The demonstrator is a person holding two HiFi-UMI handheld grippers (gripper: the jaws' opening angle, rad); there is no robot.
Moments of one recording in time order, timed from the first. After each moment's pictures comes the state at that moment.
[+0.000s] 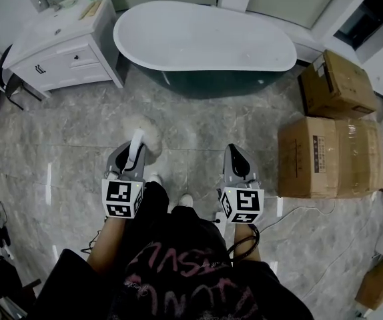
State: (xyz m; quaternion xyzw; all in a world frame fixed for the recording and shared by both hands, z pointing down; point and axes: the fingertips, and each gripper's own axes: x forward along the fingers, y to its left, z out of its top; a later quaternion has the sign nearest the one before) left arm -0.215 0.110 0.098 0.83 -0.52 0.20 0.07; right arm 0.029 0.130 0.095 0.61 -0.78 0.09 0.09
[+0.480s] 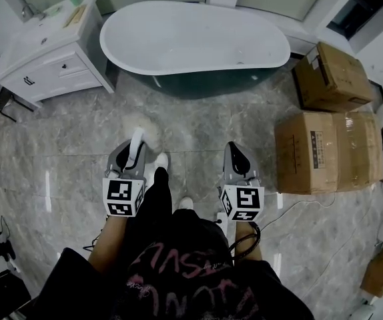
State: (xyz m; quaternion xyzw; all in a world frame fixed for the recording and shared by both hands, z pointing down) left arm -0.199 0.058 0.114 0.84 -0.50 0.19 0.08; right arm 0.042 0.093 0.106 0.63 -0.76 0.09 0.10
